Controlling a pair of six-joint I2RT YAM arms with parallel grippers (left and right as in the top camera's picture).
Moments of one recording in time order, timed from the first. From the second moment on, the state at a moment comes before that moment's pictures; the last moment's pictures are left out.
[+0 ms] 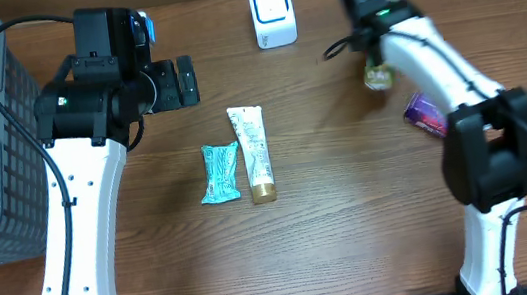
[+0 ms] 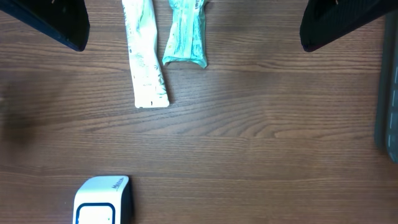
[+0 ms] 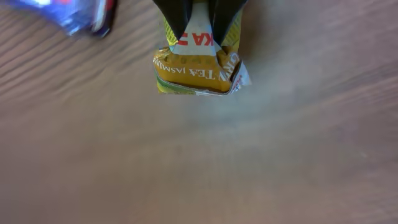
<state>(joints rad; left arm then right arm) -0.12 1.55 1.74 -1.13 -0.02 -0.18 0.23 2.17 1.83 -0.77 0.42 0.50</state>
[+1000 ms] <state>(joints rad) -0.12 1.55 1.74 -1.13 -0.02 -0.18 -0.15 2.14 1.65 -0.86 0.03 0.84</state>
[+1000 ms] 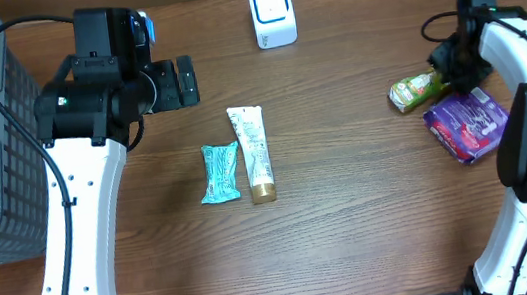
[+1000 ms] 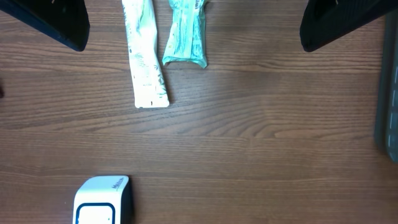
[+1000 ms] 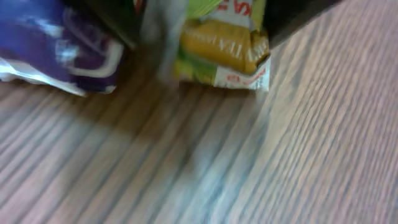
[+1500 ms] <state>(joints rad) -0.12 1.55 1.74 -1.13 -0.02 -0.18 0.02 1.84 1.74 -0.94 -0.19 0.57</state>
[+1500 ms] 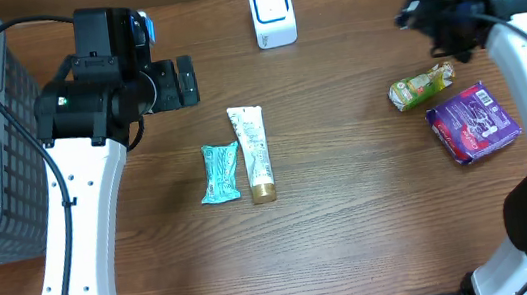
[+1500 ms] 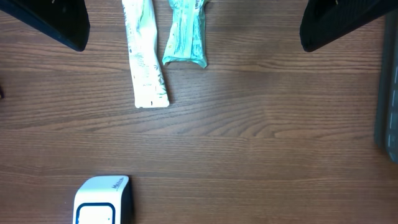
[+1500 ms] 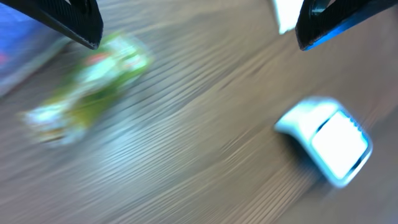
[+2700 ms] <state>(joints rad) -0.12 1.55 1.74 -1.13 -0.02 -0.18 0.69 2.02 1.56 -0.72 -0.44 0.76</state>
